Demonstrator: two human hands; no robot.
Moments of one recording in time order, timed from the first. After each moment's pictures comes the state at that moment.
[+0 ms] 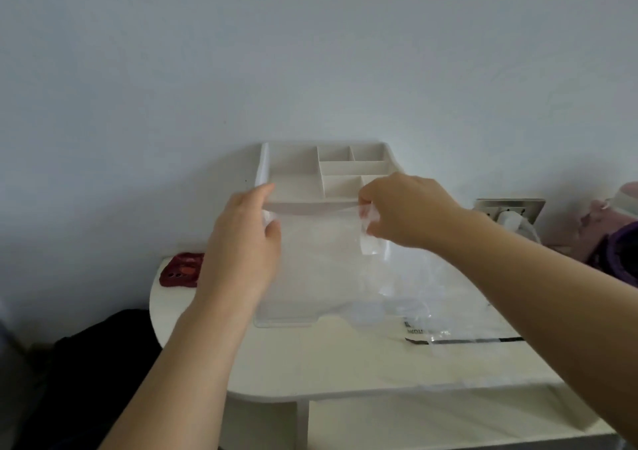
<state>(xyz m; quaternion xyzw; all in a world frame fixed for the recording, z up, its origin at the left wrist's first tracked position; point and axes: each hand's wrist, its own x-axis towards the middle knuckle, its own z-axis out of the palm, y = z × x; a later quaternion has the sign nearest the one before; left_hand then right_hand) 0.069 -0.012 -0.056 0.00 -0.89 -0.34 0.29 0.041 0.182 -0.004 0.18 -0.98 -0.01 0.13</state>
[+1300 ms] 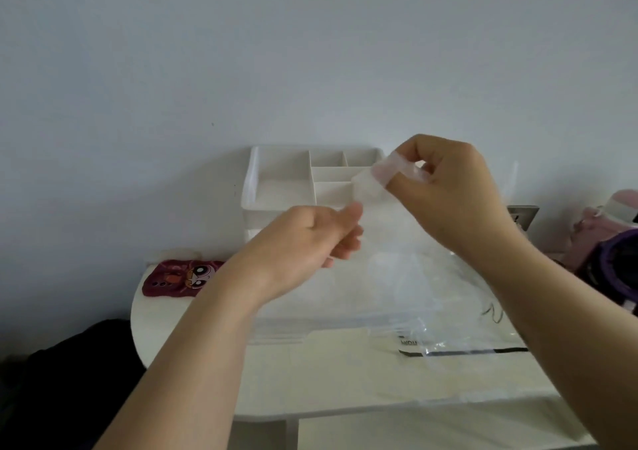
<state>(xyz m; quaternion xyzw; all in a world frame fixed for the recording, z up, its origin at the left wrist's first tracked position) 0.064 0.025 -0.030 -0.18 -0.81 -0.55 -0.04 0.065 0.199 0.010 0.09 -0.87 0.39 0.29</state>
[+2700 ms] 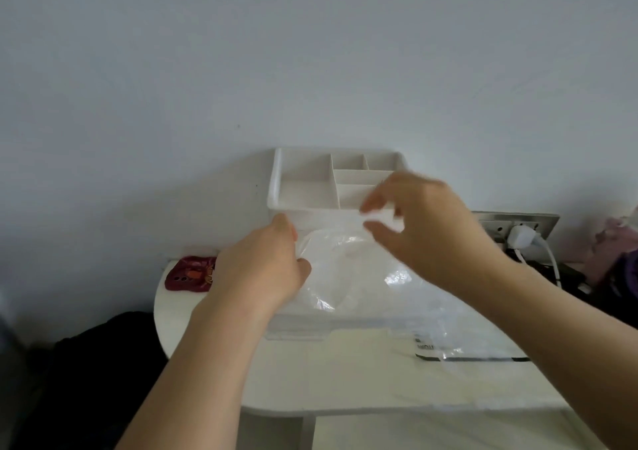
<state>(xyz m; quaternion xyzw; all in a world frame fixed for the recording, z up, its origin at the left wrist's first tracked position) 0.072 -0.012 -0.047 0.00 -0.97 -0.21 0.09 0.065 0.176 -0.009 0.23 -0.92 0.15 0.28</state>
